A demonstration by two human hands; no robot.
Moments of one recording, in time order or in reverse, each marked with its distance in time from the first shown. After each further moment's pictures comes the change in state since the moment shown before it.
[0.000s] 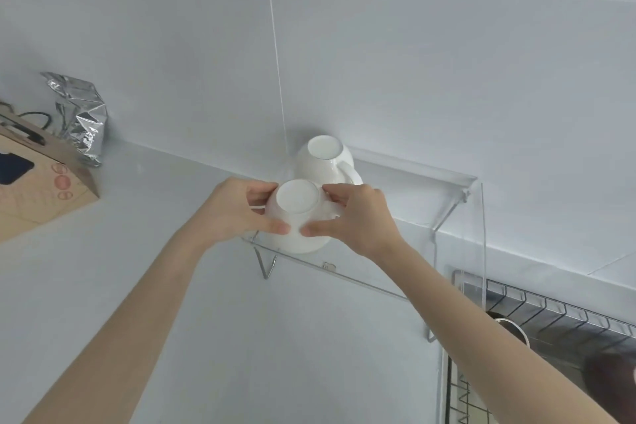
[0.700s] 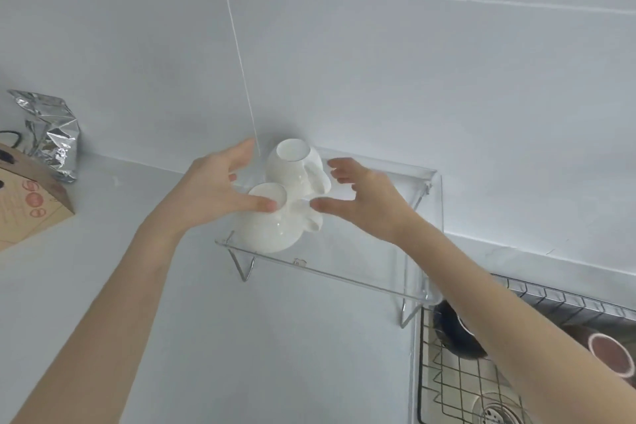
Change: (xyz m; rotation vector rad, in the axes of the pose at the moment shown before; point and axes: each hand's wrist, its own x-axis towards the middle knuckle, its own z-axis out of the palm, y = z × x) left_hand -0.008 0.054 0.004 0.220 0.071 0.038; right_hand -0.009 0.018 -0.053 -0.030 -0.040 -0.086
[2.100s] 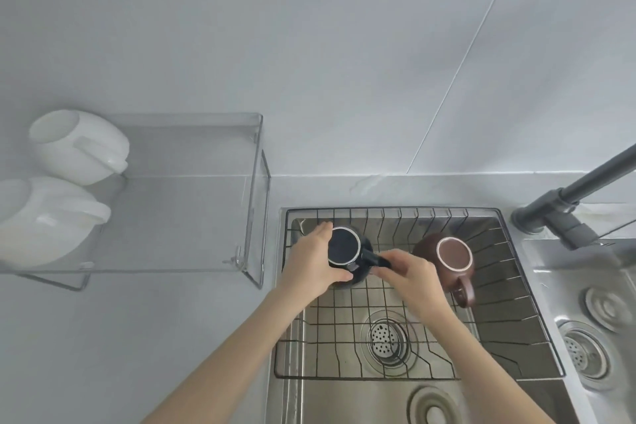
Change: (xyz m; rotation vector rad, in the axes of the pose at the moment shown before) left_hand -0.017 0.072 0.371 0.224 -0.402 0.084; right_hand -0.203 0.285 -0.059 0.220 0.322 0.510
